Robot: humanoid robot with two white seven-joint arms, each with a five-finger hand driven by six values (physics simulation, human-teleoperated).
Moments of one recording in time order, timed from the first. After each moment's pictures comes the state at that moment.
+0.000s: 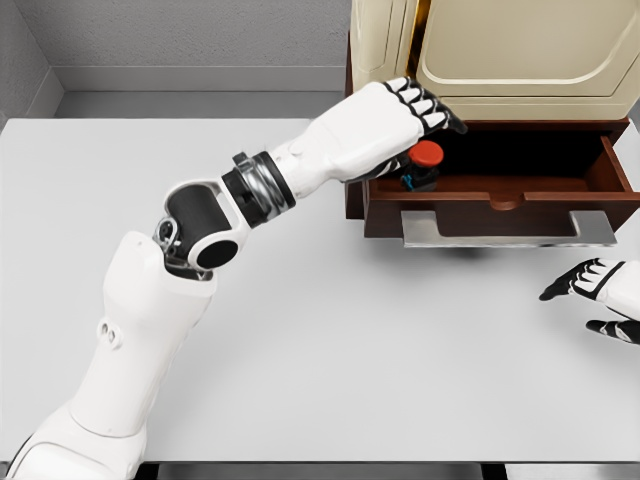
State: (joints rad) left arm -0.54 0.00 -0.40 -1.69 -0.92 -0.44 -0.44; right arm 0.39 -1.33 0.11 -1.72 0.27 -0.61 -0.11
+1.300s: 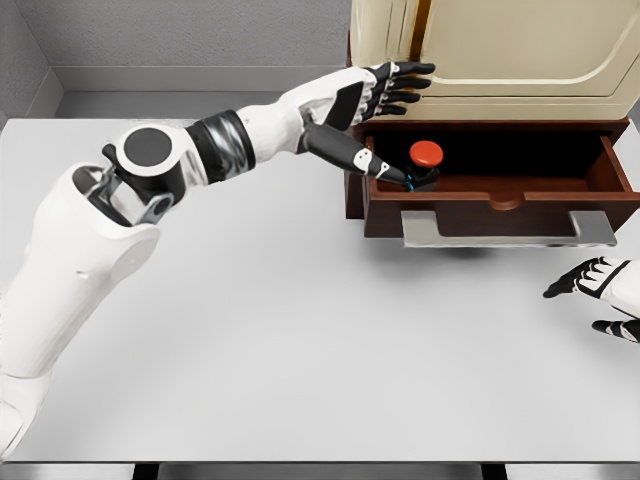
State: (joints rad) left arm -0.78 0.30 -0.63 -1.69 0.57 0.46 -0.35; right arm 0.39 -1.34 0.12 -1.70 0.28 -0.61 -0.11
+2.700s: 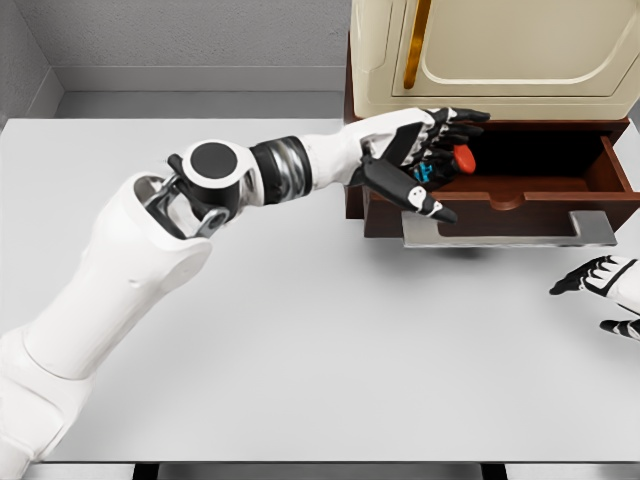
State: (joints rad) left arm -0.79 0.16 -0.70 -1.66 0.55 0.58 -0.35; right arm 0.39 -1.34 0.11 -1.68 0.28 -0.61 -0.11
